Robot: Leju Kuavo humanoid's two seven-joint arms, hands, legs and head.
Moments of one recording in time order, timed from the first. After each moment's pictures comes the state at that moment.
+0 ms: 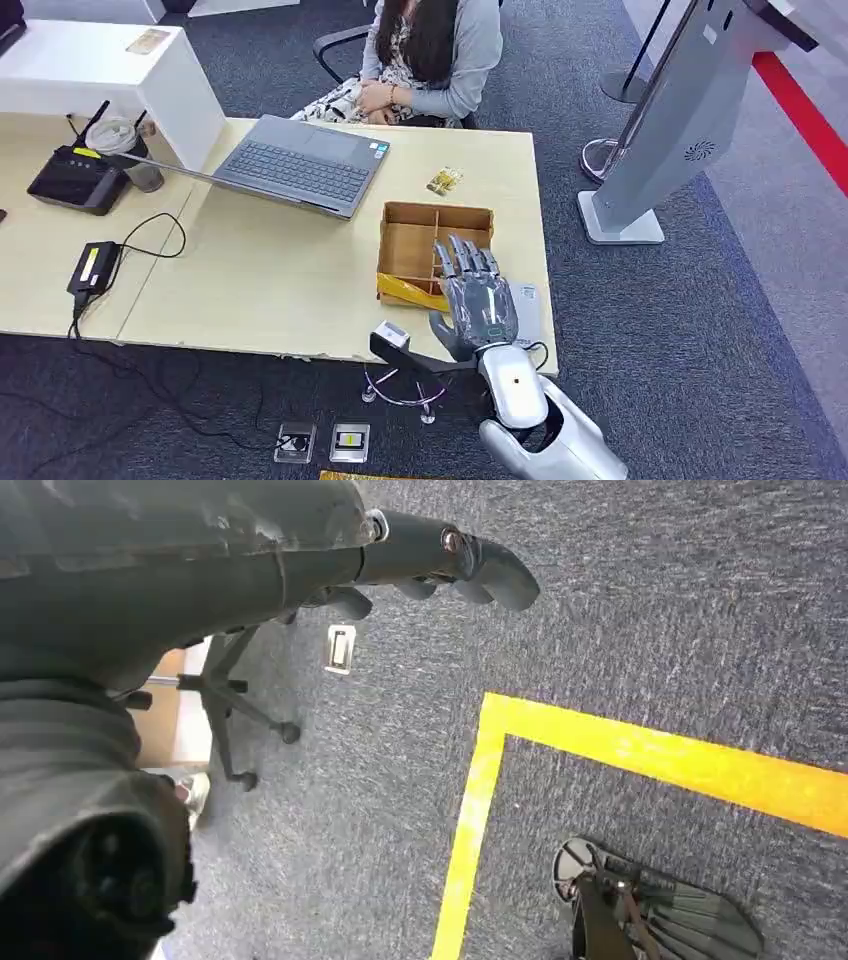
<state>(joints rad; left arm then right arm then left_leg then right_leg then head) -0.09 -0.07 0.57 -0.17 -0.61 0.27 0.16 -0.39 -0.05 0.83 -1.40 1.20 -0.02 0.43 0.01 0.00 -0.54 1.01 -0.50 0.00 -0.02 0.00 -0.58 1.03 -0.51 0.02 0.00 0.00</state>
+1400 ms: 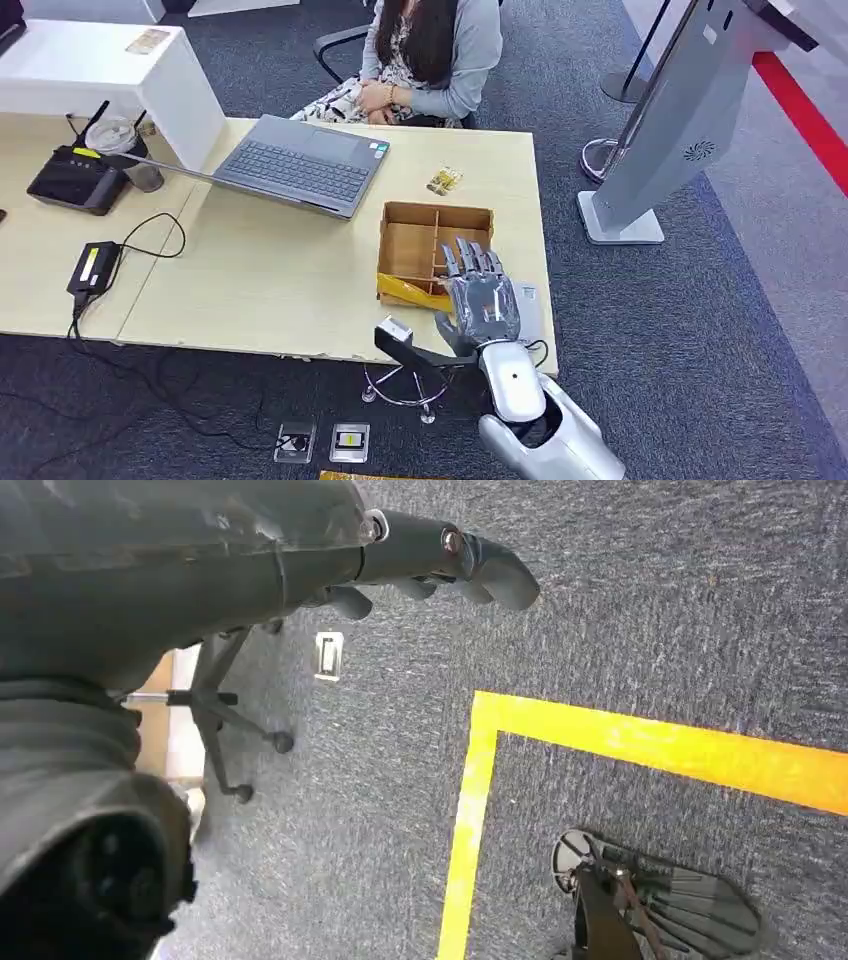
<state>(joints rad) -0.09 -0.05 0.57 -0.17 -0.64 0.21 0.14 -0.39 -0.03 0.79 -1.37 1.23 0.02 0.45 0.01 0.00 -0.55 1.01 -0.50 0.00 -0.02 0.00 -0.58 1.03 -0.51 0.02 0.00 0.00</state>
